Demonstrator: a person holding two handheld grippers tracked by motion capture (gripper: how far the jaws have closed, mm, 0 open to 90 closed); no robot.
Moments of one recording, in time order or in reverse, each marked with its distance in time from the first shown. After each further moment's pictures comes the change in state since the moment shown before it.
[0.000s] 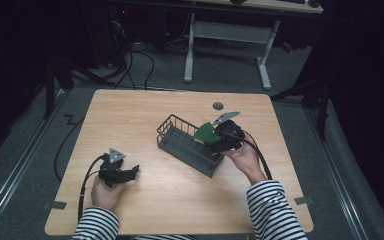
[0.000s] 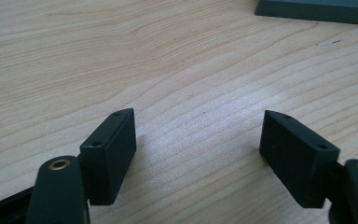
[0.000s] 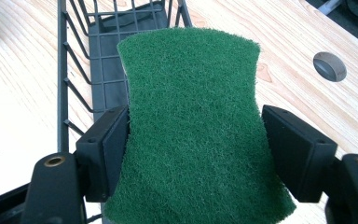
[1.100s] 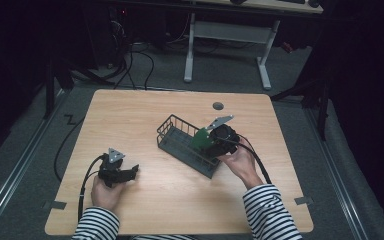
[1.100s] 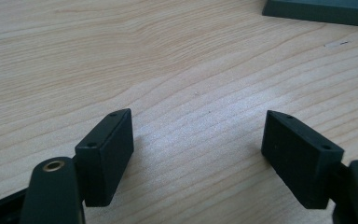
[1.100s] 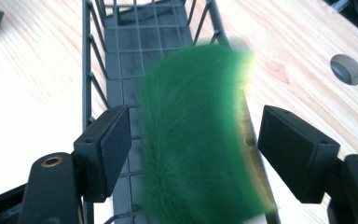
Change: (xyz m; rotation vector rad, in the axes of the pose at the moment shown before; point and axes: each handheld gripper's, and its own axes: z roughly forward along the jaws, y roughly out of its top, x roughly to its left) left arm 0.000 0.000 0.000 0.004 0.017 -0.015; right arm 0.018 0.001 0.004 0.018 0.006 -0.034
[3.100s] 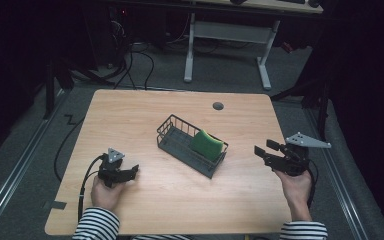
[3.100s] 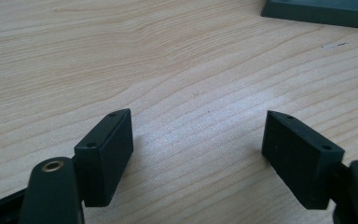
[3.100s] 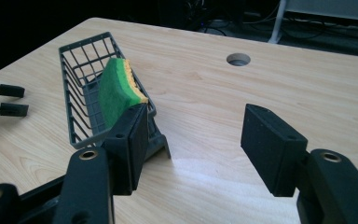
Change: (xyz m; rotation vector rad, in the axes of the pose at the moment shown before) left arm 0.001 0.000 0.000 -0.003 -0.011 -0.009; right arm -0.049 -0.128 -0.120 -0.379 -0.051 0.404
